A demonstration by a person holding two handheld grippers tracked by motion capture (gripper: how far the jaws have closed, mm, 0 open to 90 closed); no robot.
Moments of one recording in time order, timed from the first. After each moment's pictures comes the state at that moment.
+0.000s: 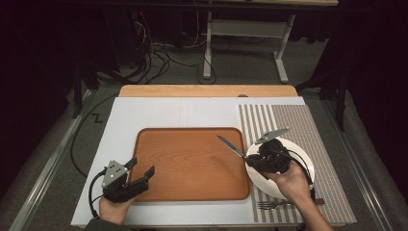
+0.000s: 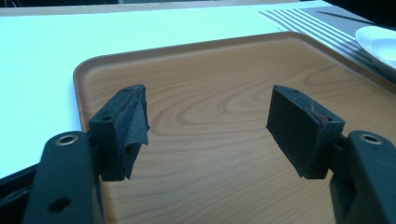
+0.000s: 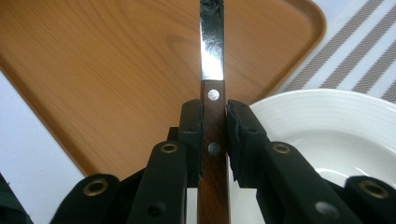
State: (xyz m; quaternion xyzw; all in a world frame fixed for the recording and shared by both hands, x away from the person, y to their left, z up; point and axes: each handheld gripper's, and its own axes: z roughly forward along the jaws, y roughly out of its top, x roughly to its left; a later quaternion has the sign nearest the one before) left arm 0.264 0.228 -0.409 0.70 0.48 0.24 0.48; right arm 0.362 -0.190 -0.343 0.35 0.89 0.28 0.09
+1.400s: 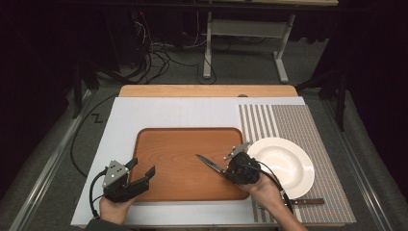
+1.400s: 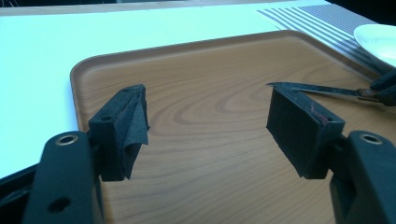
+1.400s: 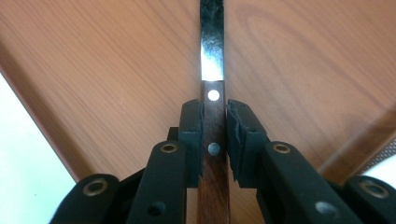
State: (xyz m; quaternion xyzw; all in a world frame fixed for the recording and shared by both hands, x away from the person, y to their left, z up) left arm 0.265 0.226 -0.409 0.70 0.48 0.24 0.47; right arm 0.354 -0.126 -0.394 0.30 0.93 0.21 0.07
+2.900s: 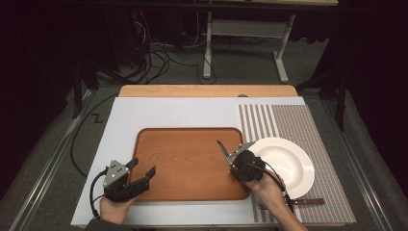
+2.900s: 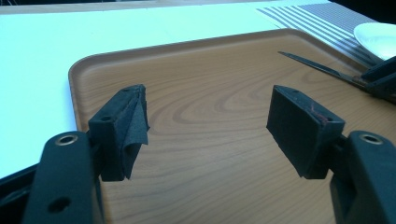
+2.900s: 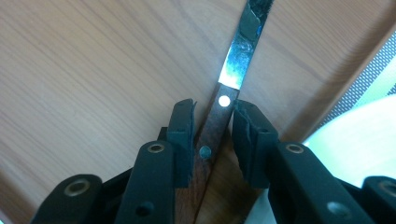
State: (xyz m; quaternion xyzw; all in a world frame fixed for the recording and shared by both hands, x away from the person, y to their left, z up) left arm 0.266 0.226 -0.410 0.70 0.48 0.23 0.47; right arm 0.364 -0.140 -0.402 0.35 0.91 0.19 0.13
